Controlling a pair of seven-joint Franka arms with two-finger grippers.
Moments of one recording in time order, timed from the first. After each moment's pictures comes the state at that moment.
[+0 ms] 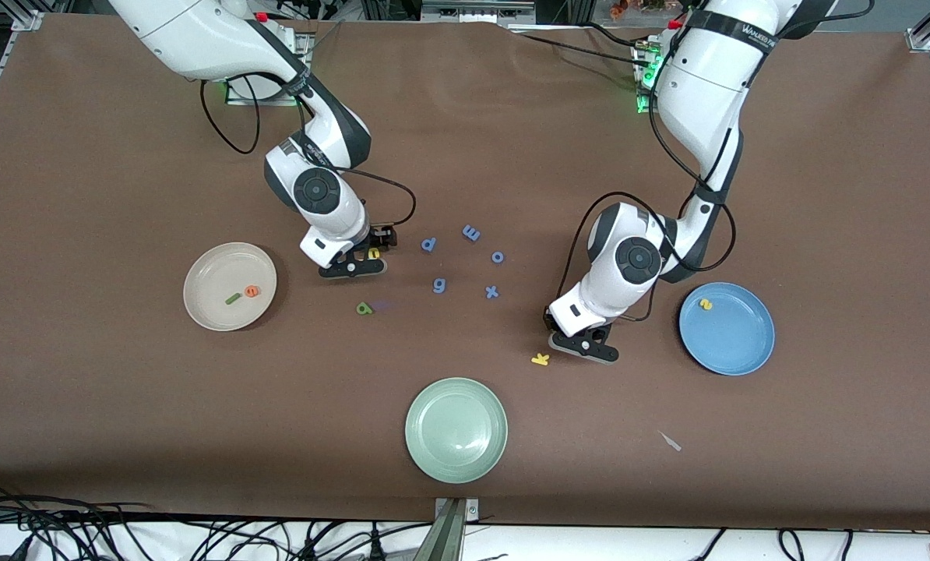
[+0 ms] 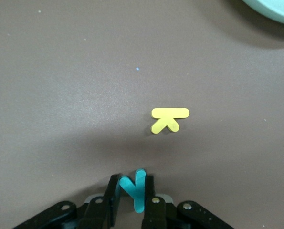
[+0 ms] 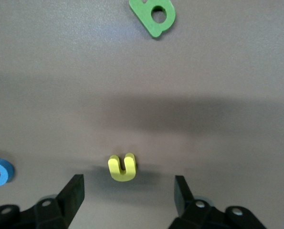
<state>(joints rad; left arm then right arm) -0.43 0.76 0.00 -1.67 -0.20 2.59 -0.03 0.15 0.53 0.42 -2.05 -0.23 2.43 0.59</state>
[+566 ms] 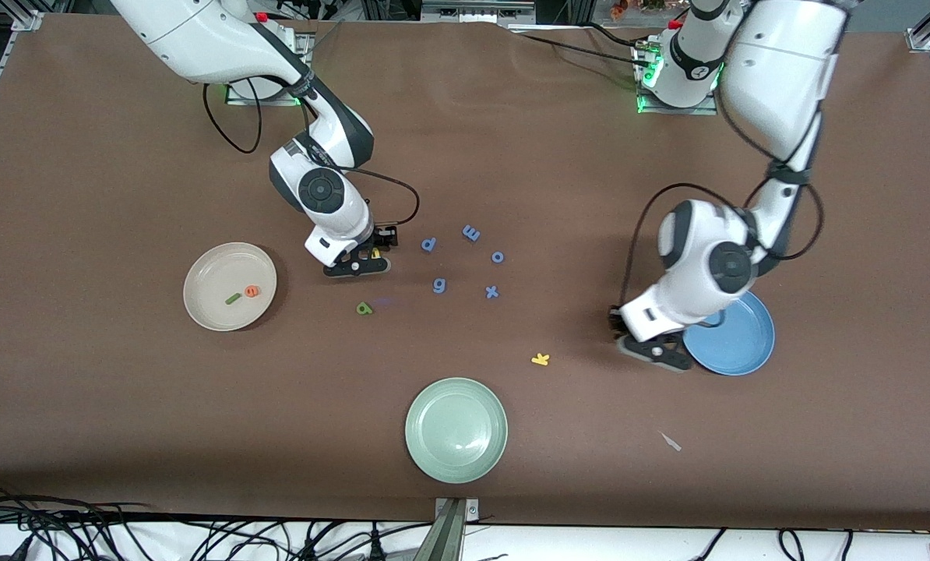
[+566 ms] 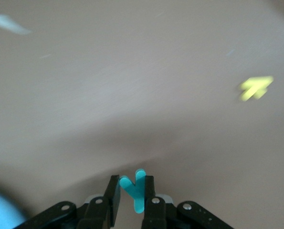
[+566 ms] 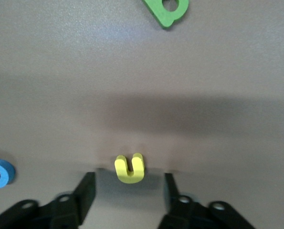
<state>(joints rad) -0.20 0.56 0.01 -1.82 -0.20 2.44 0.31 0.16 0.55 0.42 -2.06 -0.23 2.46 0.61</state>
